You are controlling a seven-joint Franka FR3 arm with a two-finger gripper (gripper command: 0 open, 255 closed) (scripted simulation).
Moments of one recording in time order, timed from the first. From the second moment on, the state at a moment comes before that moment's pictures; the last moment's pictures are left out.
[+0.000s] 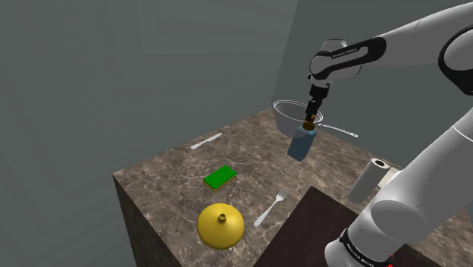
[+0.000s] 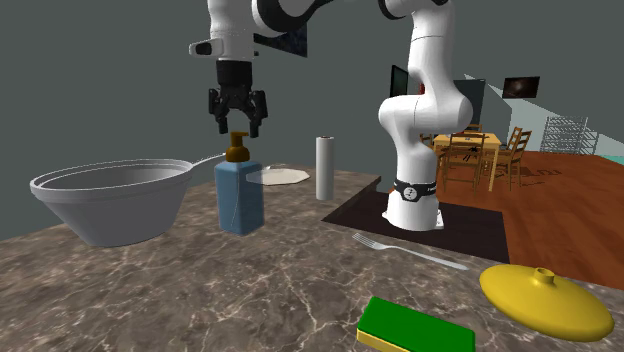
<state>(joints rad) -0.16 -0.12 -0.49 -2.15 -0.16 2.03 -0.67</state>
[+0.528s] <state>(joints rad) -0.17 -0.11 -0.50 -2.18 -0.16 2.07 -0.68</state>
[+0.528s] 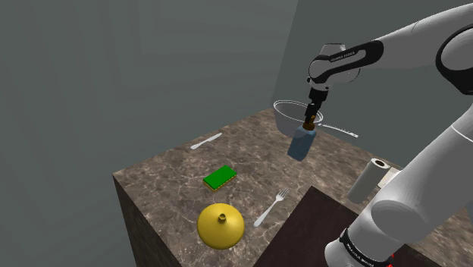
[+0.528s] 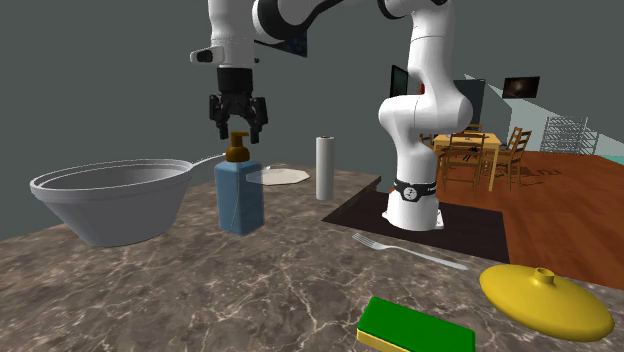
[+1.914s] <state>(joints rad) -0.16 -0.15 -0.49 -2.09 -0.17 1.95 -0.67</state>
